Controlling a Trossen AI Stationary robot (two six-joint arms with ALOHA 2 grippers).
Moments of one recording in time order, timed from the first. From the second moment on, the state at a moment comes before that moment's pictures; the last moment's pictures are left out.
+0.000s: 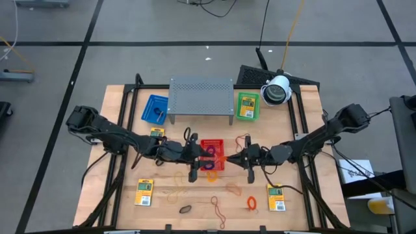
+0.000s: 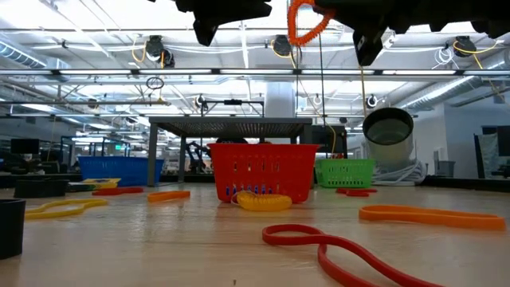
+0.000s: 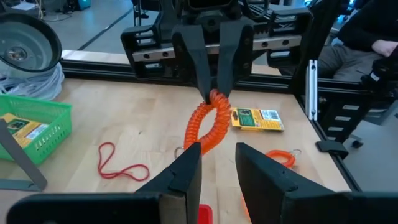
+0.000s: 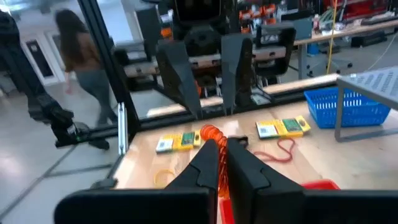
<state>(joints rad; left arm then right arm) -0.30 1.51 0.93 0.30 -0.24 -0.16 0.42 1.35 0.52 0.84 0.39 0.25</state>
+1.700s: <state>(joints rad) -0.31 1.61 0.93 0.46 -0.25 -0.11 0.39 1.50 0.59 1.02 0.32 0.20</state>
